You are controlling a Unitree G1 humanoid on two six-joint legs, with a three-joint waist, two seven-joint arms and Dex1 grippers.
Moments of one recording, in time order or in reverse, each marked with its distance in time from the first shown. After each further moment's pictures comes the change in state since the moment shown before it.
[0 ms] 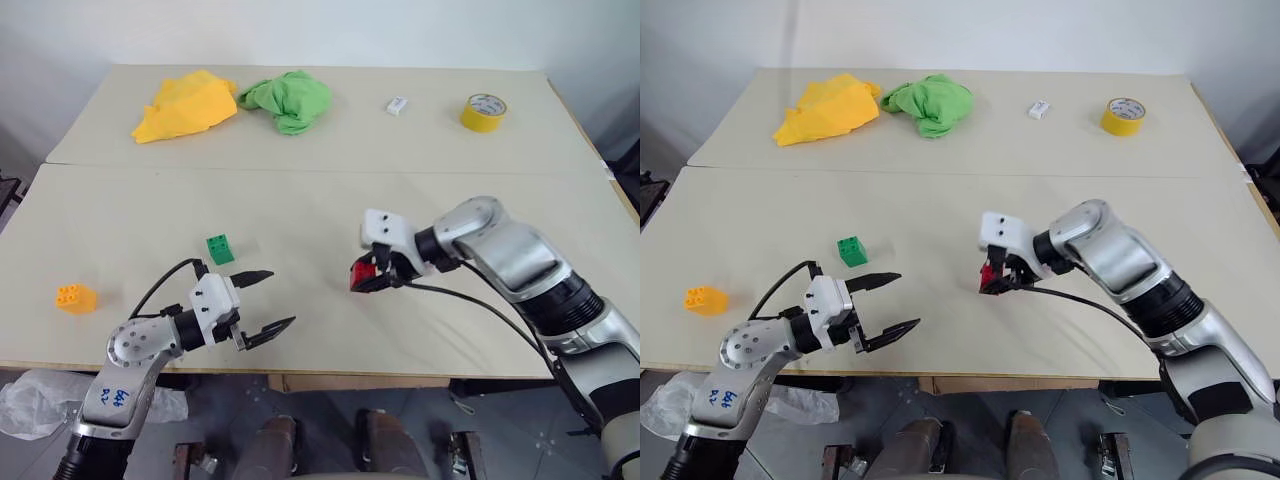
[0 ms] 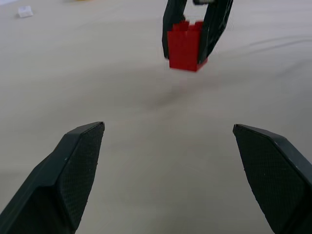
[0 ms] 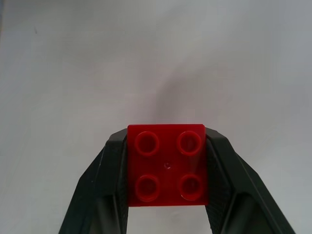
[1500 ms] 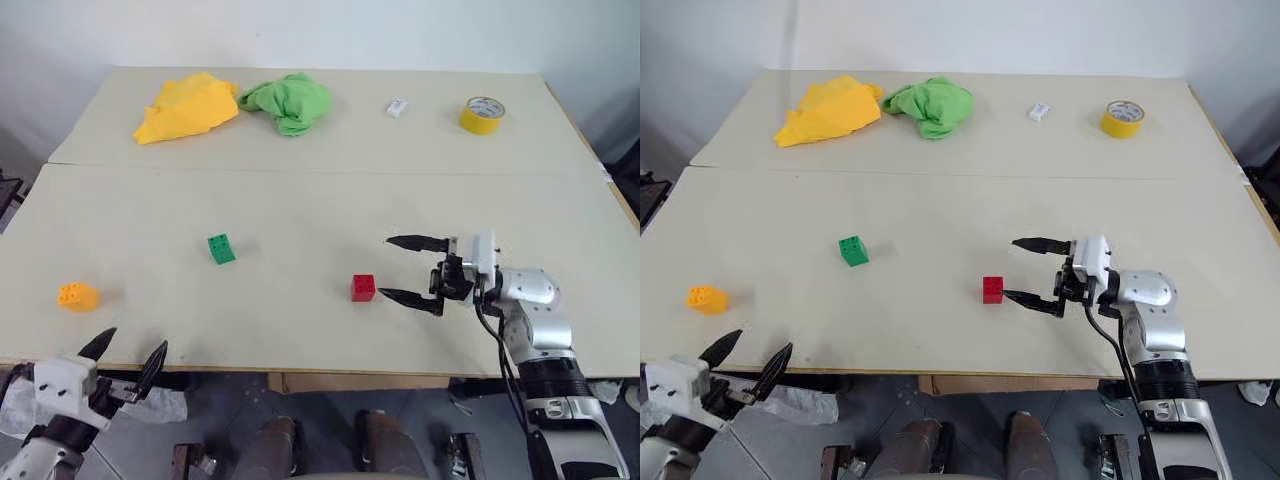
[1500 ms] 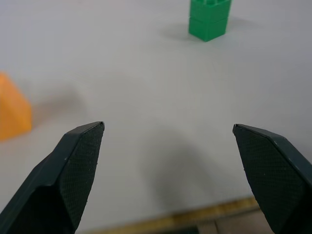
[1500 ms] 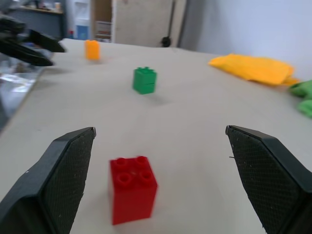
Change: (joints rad) left arm 0.560 -0.260 0.520 -0.053 -0.084 -0.121 0.262; right arm 0.497 0.226 -0.665 0.334 0.246 -0.989 0.173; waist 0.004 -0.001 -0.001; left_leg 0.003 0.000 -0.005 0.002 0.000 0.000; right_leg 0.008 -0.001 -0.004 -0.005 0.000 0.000
